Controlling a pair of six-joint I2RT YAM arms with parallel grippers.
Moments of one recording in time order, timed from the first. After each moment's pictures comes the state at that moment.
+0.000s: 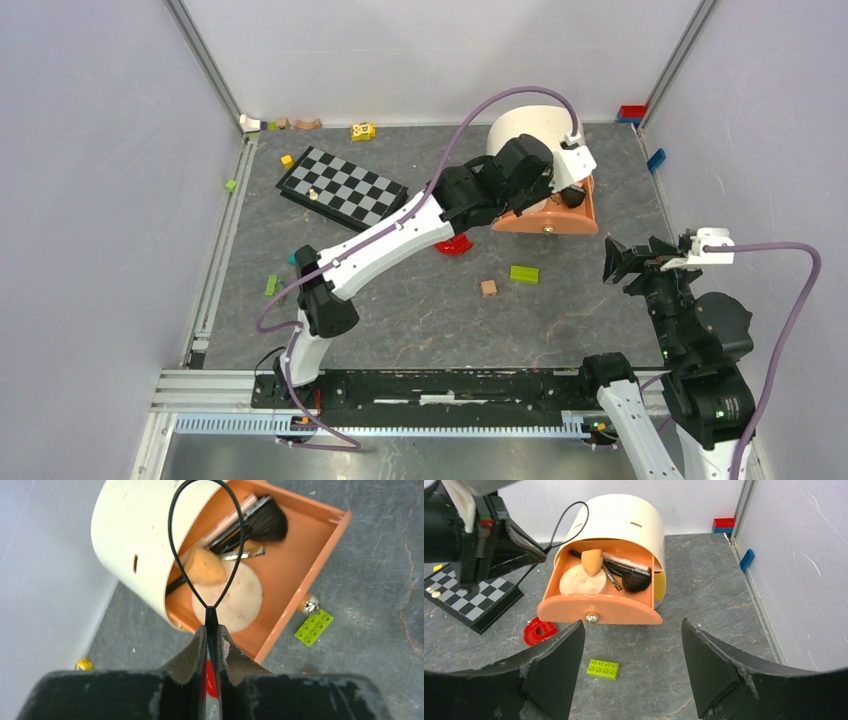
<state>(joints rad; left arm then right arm) -1.09 2.06 2.31 -0.78 -0.30 0.33 0.15 0.33 0.99 -0.69 0.12 0.10</state>
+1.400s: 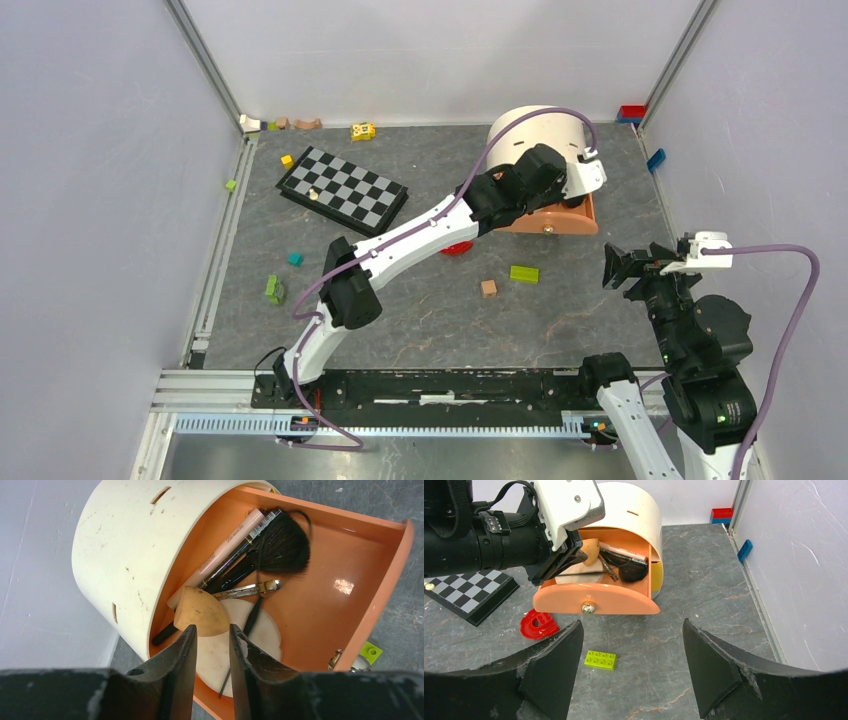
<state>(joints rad) -1.06 2.22 2.31 -0.57 -0.27 0.51 0.15 0.31 1.01 -0.74 0.13 0.10</state>
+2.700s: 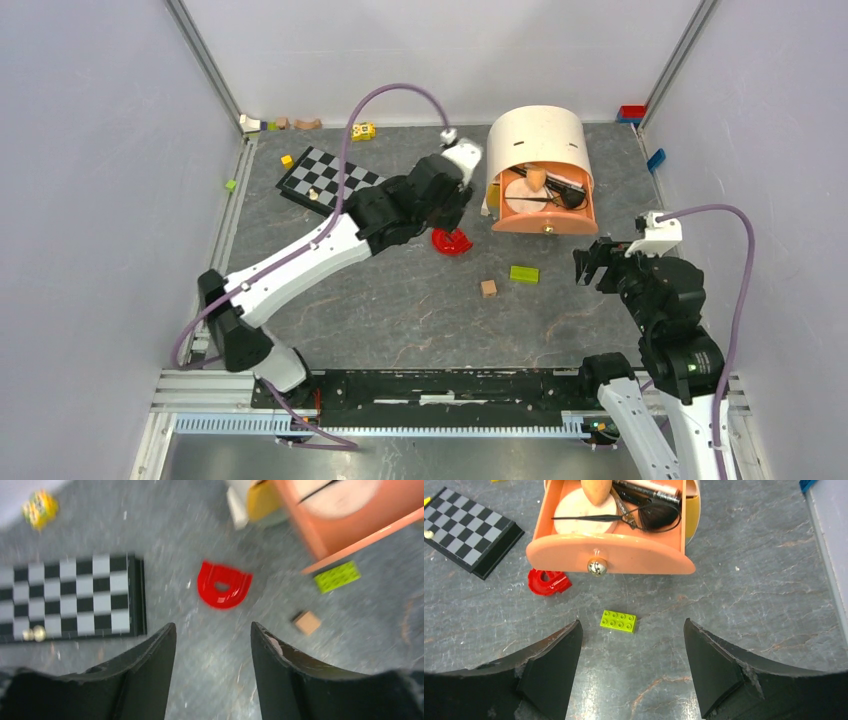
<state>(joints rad) -0.99 1.60 1.72 -0.70 -0.42 -0.08 0.15 0.41 0.87 -0.75 0.03 0.19</state>
